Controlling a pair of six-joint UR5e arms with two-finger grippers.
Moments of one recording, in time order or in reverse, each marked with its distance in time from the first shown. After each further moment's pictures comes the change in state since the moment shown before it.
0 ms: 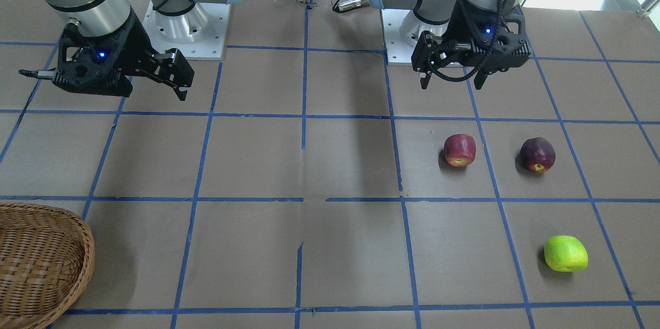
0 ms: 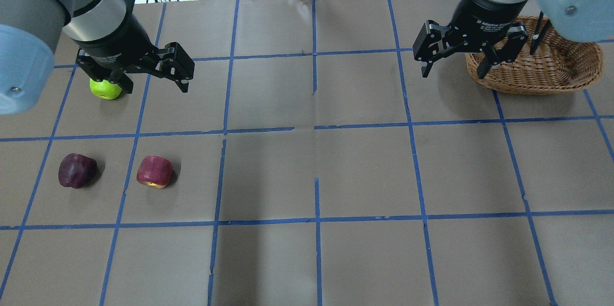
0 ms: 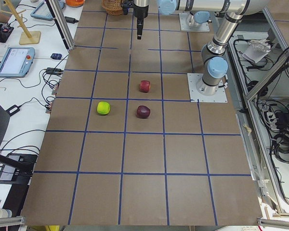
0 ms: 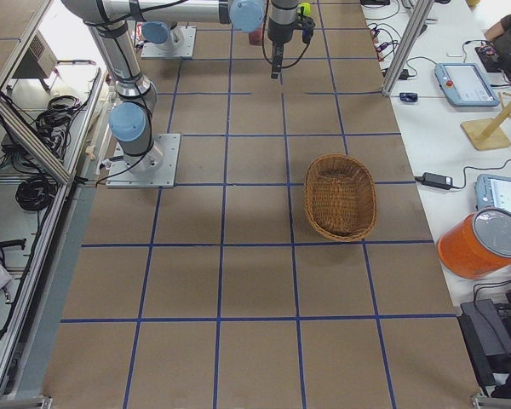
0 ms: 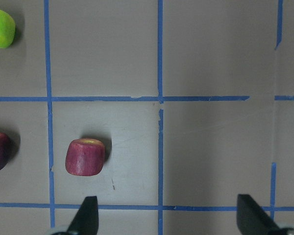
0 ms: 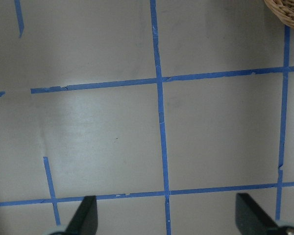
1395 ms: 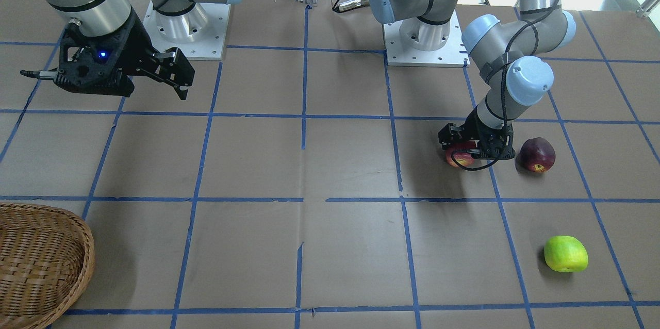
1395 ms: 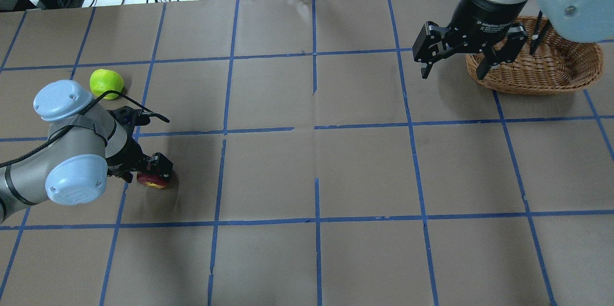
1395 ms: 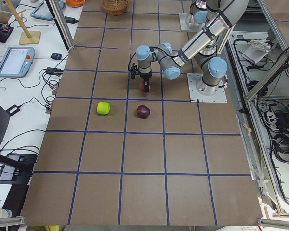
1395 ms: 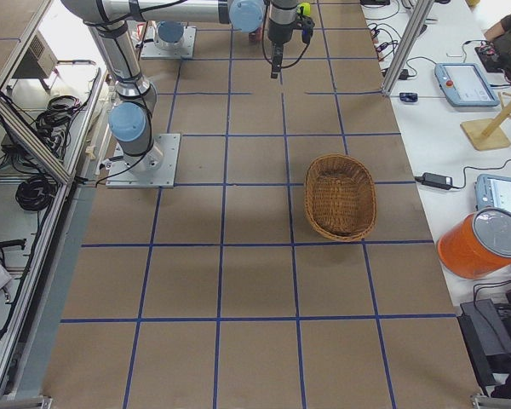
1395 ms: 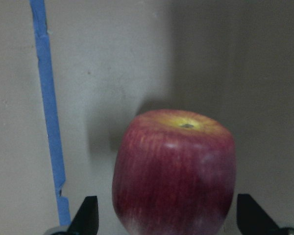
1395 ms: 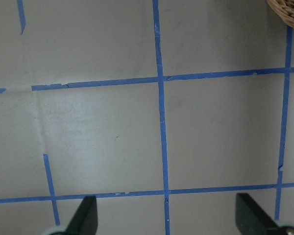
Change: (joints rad) left arm 0.330 -0.228 -0.572 0.666 -0.003 0.307; right arm 0.000 0.000 0.000 0.003 0.001 -0.013
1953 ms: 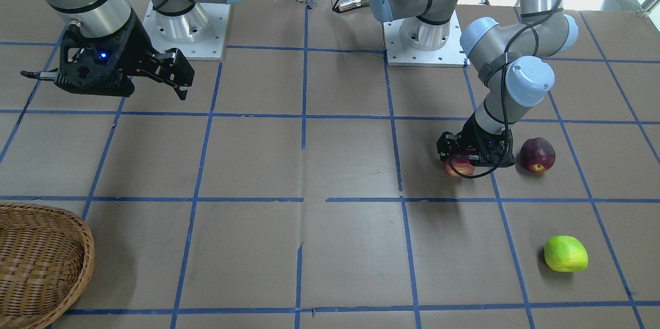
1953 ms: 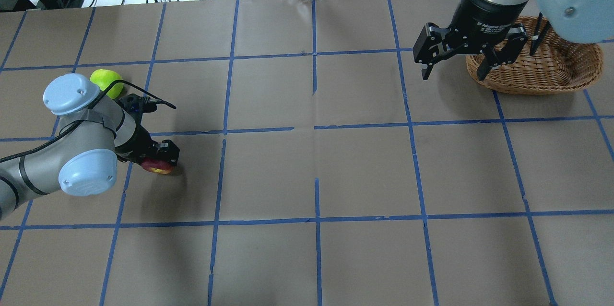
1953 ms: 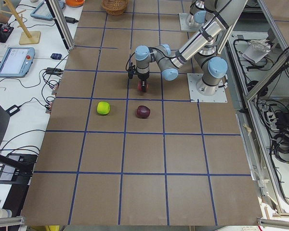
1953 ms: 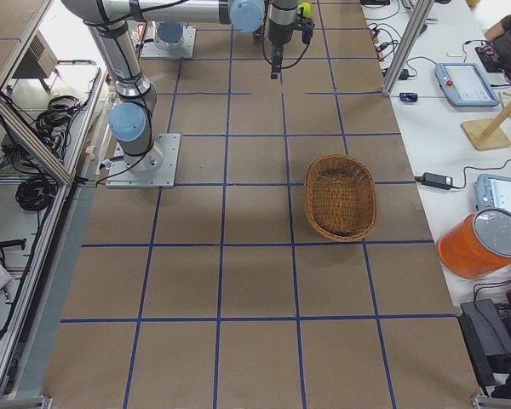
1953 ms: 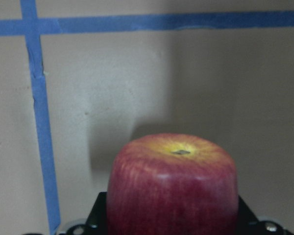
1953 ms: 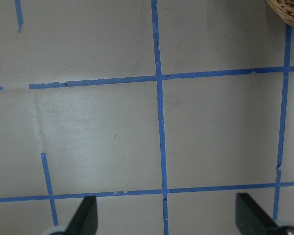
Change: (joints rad) left arm -0.077 -0.008 0.077 0.003 -0.080 -0.077; right arm 0.000 0.000 0.003 0.002 -0.004 -0.002
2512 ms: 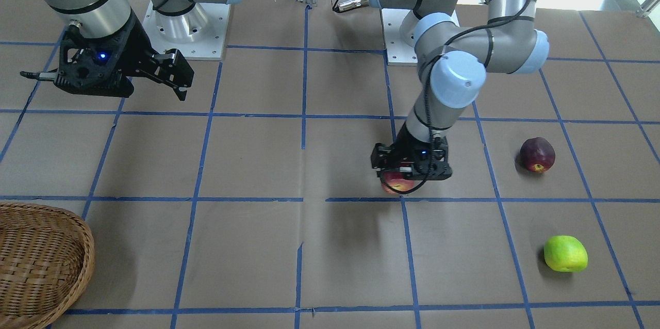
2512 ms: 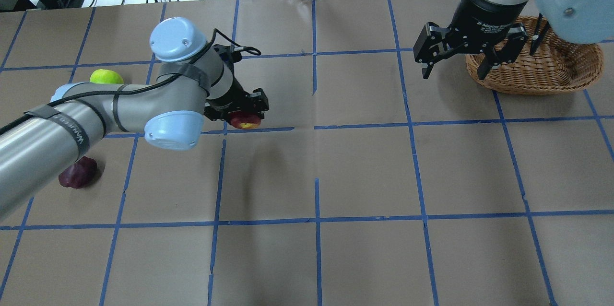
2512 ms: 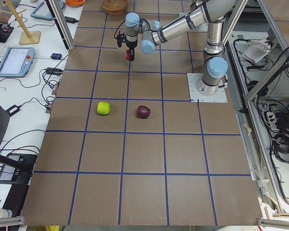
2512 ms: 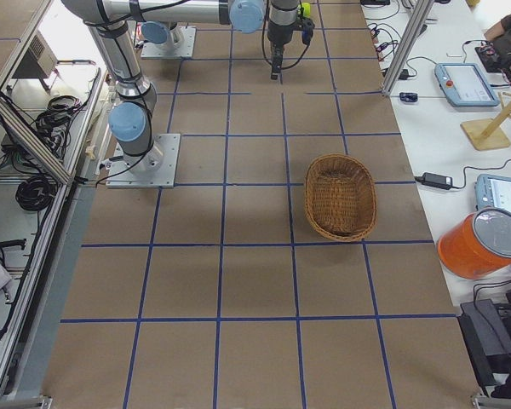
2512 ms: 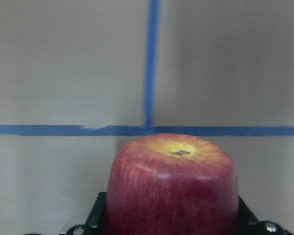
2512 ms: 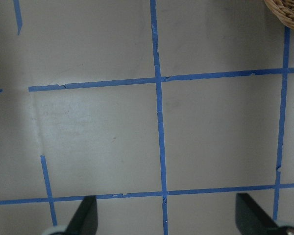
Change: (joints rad) left arm -0.416 -0.150 0.296 -0.027 -0.089 -0.552; right arm -0.002 0.001 0.001 -0.009 -0.002 0.001
